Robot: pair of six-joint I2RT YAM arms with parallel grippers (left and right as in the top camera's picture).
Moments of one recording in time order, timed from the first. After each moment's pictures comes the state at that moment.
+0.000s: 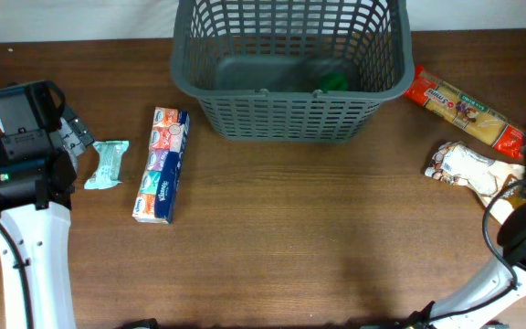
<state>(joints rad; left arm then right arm) 0.21 1.32 1.41 -0.92 -0.44 -0.29 -0.58 2.08 1.99 -1.58 0.09 1.37</state>
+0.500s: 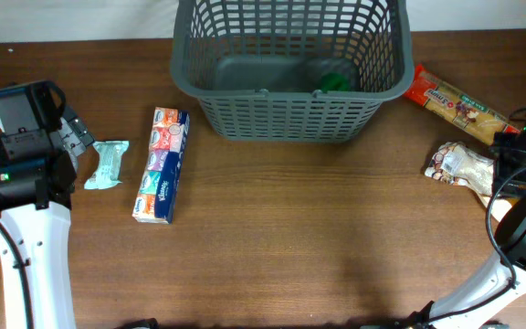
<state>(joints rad) 0.21 1.32 1.41 -0.92 -0.44 -0.29 -0.56 2.08 1.62 -1.05 0.11 1.27</state>
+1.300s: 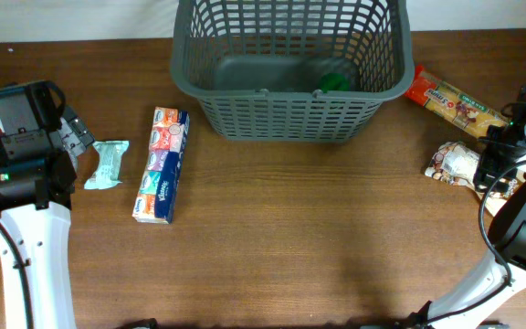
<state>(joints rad) 0.21 1.32 1.41 -0.92 -0.44 -0.29 -0.50 2.08 1.62 -1.06 0.08 1.52</state>
